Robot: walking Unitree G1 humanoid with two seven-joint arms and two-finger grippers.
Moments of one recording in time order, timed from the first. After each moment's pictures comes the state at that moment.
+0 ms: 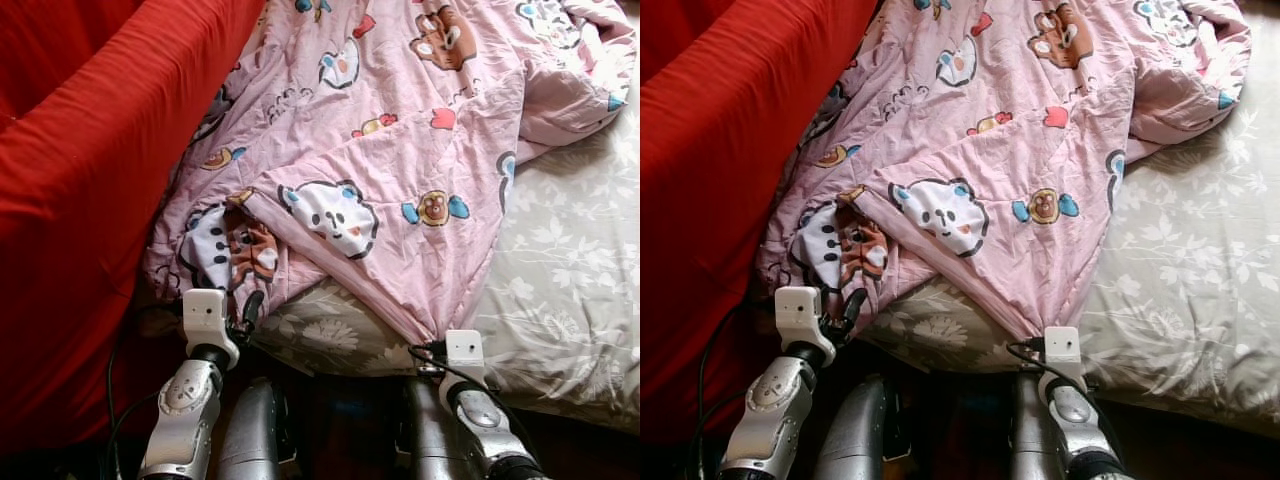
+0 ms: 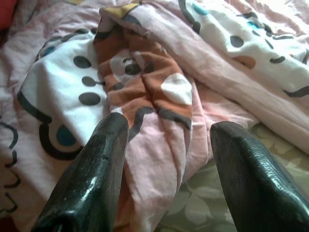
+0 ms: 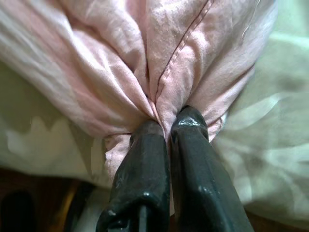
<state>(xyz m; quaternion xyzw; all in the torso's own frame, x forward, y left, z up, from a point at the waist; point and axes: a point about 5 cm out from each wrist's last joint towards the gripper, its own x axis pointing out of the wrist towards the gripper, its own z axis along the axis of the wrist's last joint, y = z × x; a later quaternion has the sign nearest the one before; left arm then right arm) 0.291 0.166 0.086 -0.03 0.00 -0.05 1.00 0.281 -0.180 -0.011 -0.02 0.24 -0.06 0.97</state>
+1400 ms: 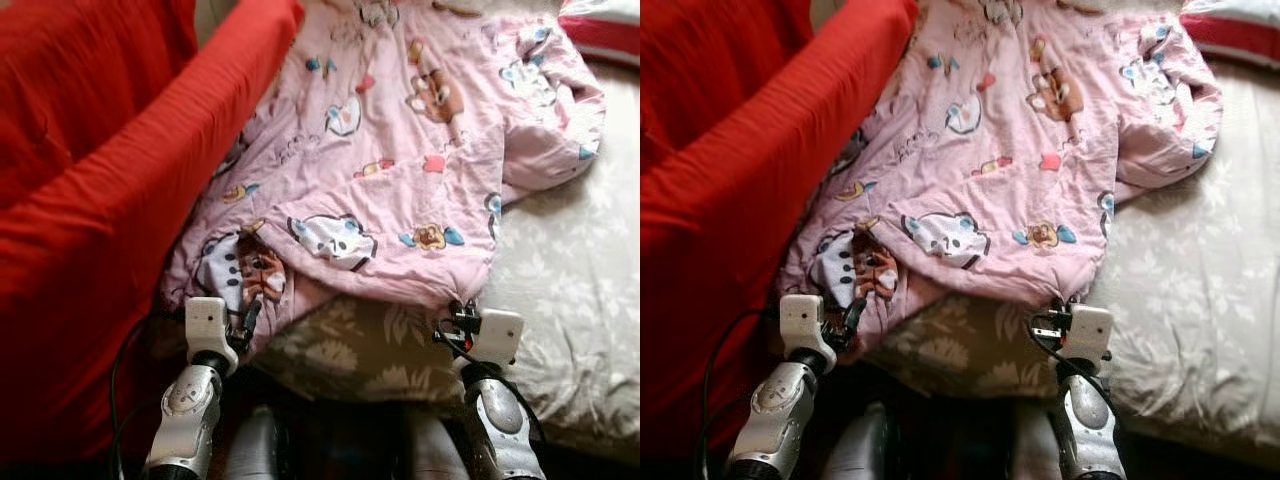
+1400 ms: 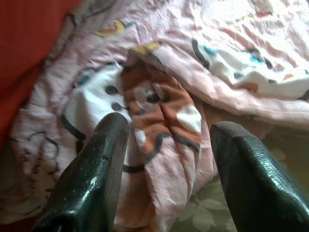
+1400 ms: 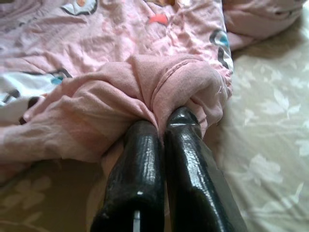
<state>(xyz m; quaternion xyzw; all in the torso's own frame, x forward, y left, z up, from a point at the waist) 0.293 0.174 0.060 -0.03 0.03 -0.03 1.00 0.284 -0.182 0.037 0.04 0.04 -0.05 1.00</state>
